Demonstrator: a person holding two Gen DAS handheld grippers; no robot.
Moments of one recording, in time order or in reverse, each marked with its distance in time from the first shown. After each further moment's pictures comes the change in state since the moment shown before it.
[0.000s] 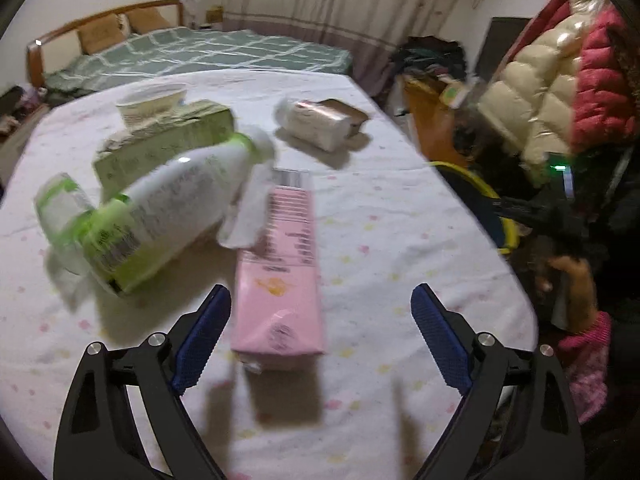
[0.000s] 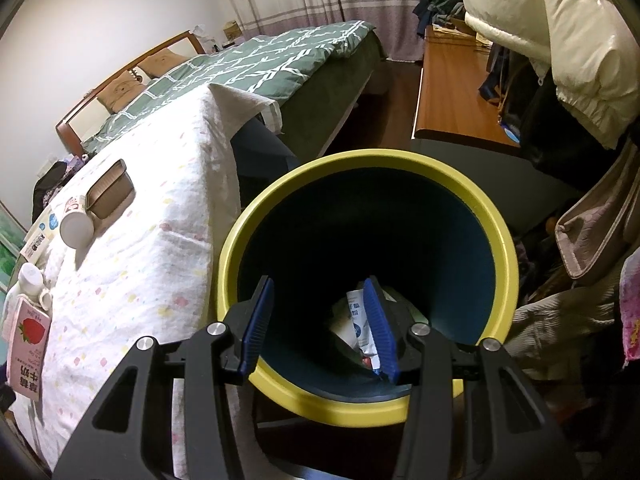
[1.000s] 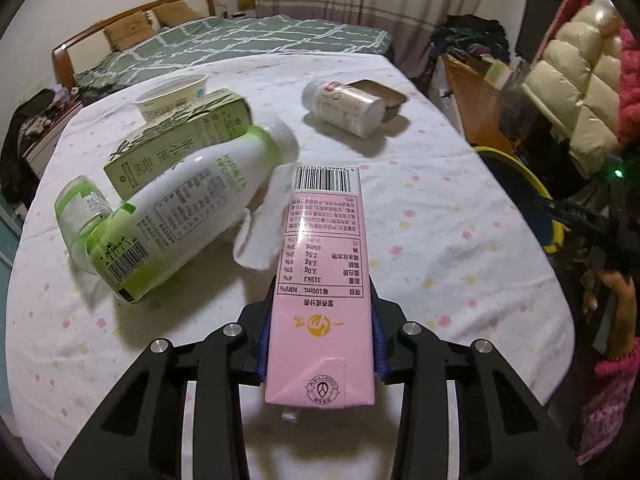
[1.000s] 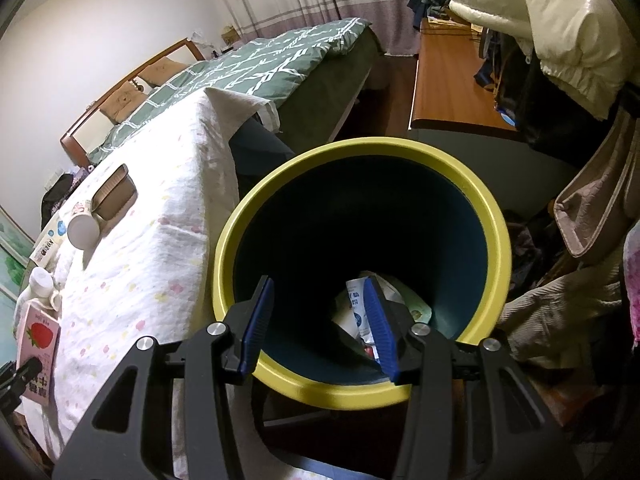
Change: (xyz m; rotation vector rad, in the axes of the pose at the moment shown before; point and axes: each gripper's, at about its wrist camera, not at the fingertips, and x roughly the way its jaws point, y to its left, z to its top) left arm 0.015 -0.016 0.006 0.002 0.061 0.143; right arm -0.010 -0.020 -0.011 0.052 -0.007 0.039
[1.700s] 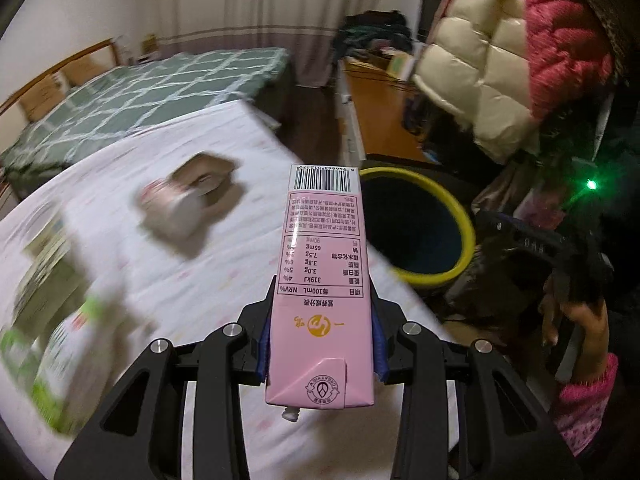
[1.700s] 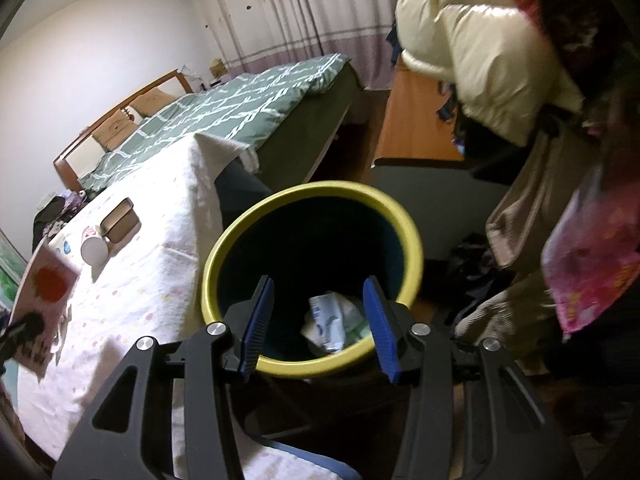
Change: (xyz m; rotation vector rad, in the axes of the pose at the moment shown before) left arm -0.004 -0.137 0.068 0.258 -0.059 -0.226; right arm -0.076 -0.030 -0.010 0.008 -0.140 -0.073
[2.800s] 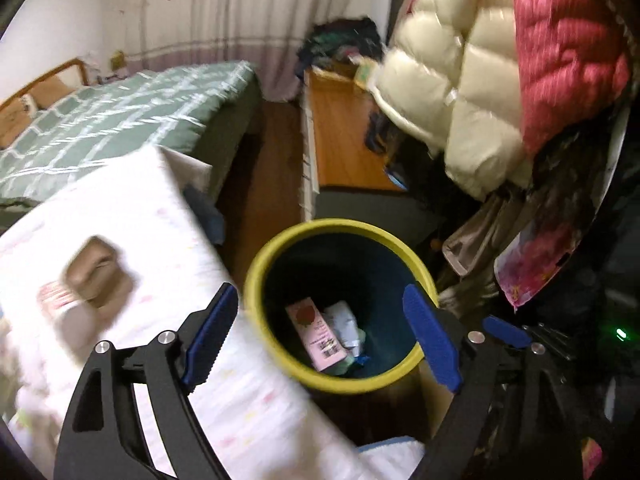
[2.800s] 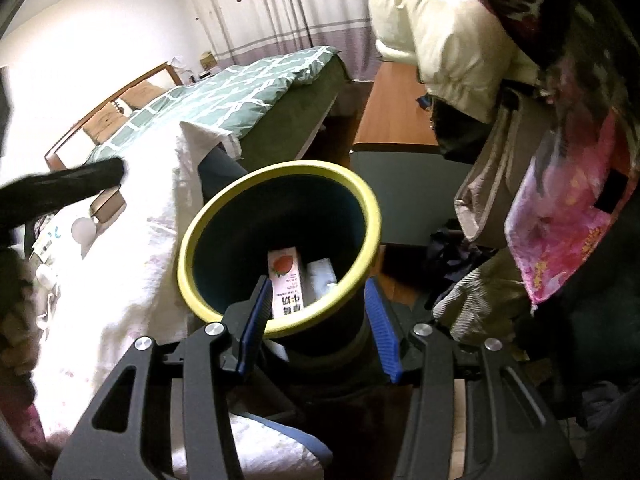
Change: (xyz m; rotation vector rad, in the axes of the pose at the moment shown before) left arm 0.057 -0.064 0.078 0.028 -0.060 -0.046; right arm -0.007 -0.013 -0.018 -0.010 0.053 -0.017
